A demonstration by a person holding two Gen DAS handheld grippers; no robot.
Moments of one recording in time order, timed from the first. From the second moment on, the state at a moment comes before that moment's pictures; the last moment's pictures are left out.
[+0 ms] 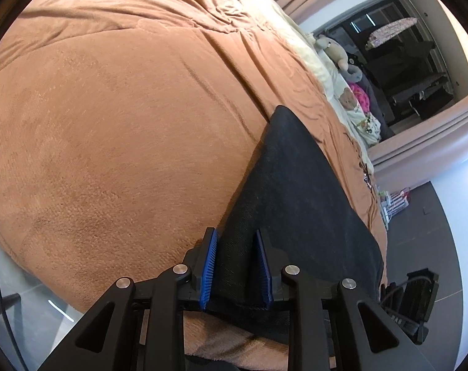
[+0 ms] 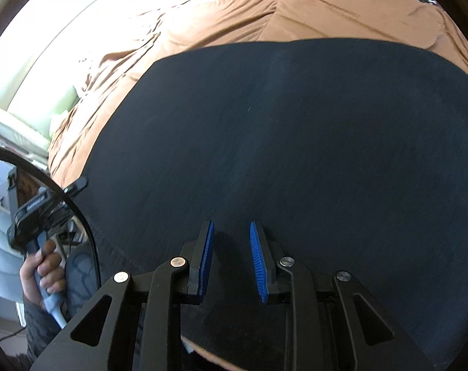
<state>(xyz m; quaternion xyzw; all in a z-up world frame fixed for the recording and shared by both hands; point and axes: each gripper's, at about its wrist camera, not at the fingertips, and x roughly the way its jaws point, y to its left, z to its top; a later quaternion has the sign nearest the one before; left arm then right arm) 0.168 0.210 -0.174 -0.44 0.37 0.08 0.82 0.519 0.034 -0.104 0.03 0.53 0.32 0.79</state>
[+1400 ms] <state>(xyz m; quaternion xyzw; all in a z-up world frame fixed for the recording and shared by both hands) 0.175 0.208 -0.172 -0.43 0.37 0.10 0.81 0.604 0.126 -0.117 0.01 0.52 0.25 0.82</state>
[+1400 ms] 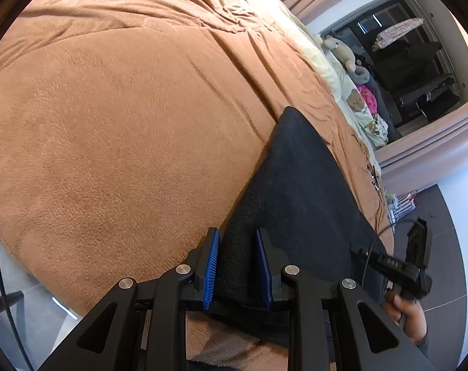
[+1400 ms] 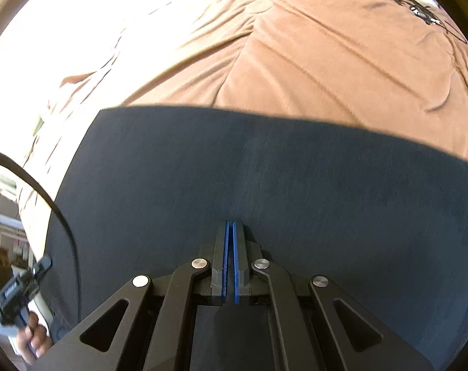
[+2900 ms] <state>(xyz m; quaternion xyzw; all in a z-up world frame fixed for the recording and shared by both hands) 0.218 0.147 -0.055 -0.37 0.30 -0.03 0.88 0.479 0.016 -0.122 0.10 0.54 0.38 0.75</state>
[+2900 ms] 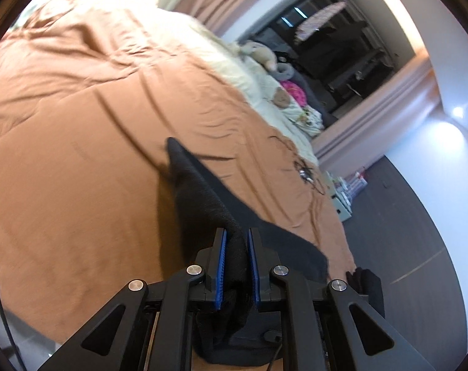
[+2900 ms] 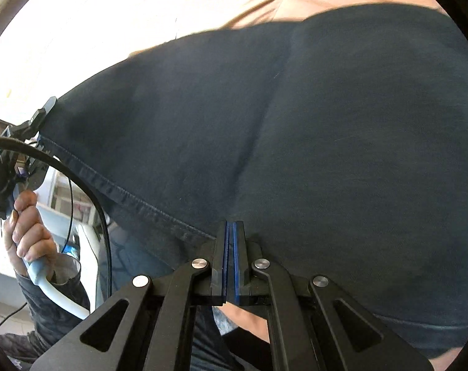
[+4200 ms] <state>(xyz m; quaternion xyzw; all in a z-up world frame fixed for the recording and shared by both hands) 0.237 0.145 -0.058 -0.31 0.36 0.02 0.88 0.457 -0.118 -0.087 0.19 0.48 0.31 0.80</state>
